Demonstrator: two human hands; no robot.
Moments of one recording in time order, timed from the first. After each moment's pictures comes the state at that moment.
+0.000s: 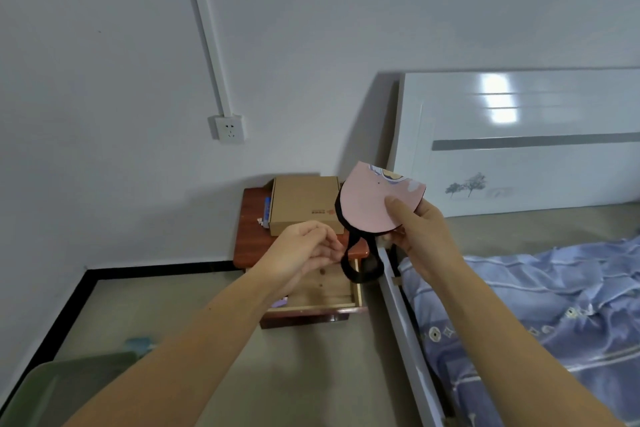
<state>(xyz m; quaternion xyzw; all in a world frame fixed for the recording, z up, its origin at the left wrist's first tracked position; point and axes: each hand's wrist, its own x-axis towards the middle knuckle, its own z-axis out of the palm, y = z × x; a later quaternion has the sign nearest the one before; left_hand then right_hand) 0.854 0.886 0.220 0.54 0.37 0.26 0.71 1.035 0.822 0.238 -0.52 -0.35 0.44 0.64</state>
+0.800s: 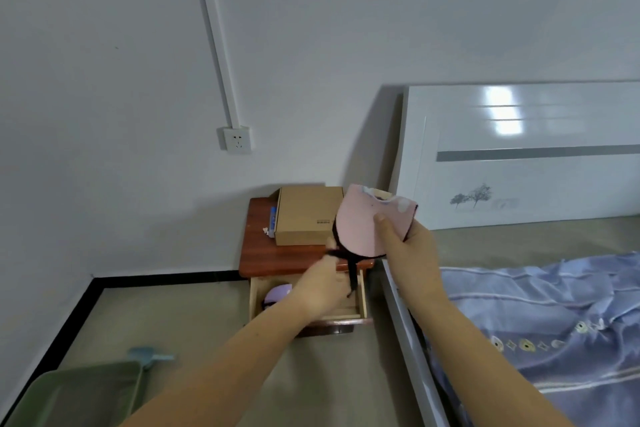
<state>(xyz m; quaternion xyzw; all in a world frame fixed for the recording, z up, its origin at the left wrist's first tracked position) 0.874 0.866 0.193 0.76 0.52 0.09 0.39 1.000 0.815 0.232 -0.65 -0.40 0.24 0.60</state>
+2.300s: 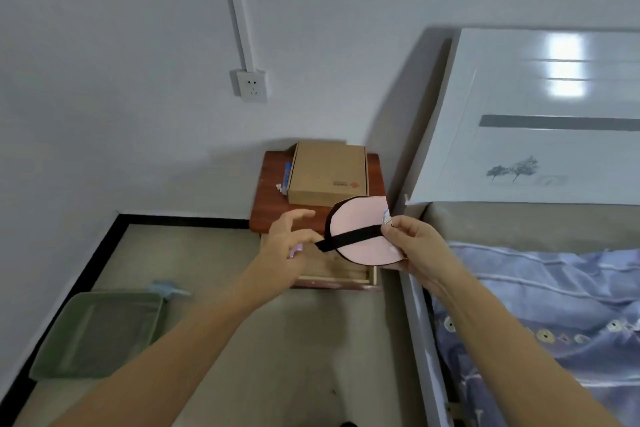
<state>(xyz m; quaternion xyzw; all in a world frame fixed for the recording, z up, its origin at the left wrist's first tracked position) 0.820 0.896 0.158 0.77 0.43 0.26 0.39 1.041 0.854 0.172 -0.63 -0.36 0.53 0.44</state>
